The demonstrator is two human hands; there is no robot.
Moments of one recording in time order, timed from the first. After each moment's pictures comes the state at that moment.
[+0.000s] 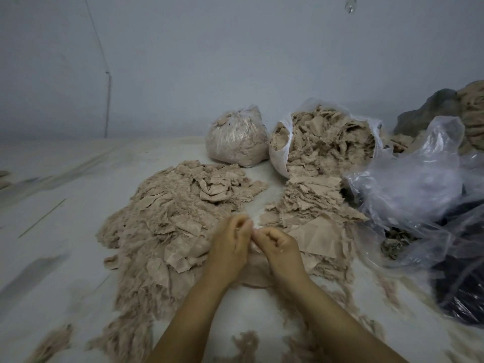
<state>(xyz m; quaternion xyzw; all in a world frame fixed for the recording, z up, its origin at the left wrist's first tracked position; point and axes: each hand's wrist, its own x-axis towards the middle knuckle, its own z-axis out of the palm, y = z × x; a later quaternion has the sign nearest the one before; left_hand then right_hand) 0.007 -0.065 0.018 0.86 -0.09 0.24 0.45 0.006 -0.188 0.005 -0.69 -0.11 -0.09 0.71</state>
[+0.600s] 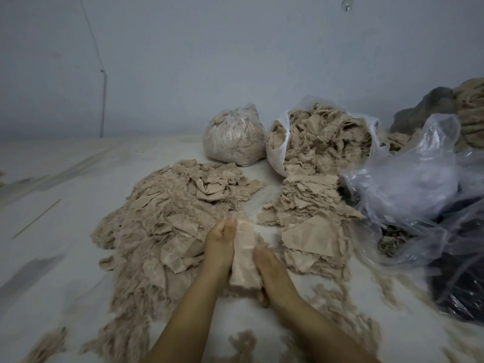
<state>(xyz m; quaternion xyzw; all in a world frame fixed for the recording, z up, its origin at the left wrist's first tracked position) 0.021 -0.069 0.010 0.72 0.04 0.14 0.68 -0.020 -0.184 -0.022 -0.72 -0.06 0.03 0.69</state>
